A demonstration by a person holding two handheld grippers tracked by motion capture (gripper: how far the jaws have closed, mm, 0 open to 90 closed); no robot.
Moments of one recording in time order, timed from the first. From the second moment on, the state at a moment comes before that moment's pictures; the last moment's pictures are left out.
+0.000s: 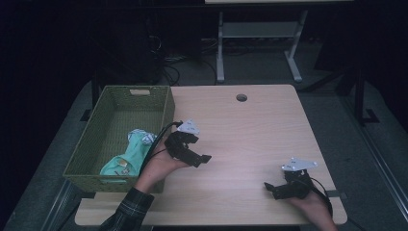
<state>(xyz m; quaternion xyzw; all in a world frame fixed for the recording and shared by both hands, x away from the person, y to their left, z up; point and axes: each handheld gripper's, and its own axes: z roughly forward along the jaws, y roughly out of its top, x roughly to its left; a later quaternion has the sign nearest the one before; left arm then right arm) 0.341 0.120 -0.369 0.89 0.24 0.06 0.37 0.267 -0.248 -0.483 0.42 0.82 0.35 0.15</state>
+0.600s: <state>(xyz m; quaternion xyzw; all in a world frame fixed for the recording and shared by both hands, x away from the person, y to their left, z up) 0.340 0.137 -0.353 0.89 0.26 0.08 0.38 0.267 -0.248 -0.483 0.42 0.82 0.35 0.15</state>
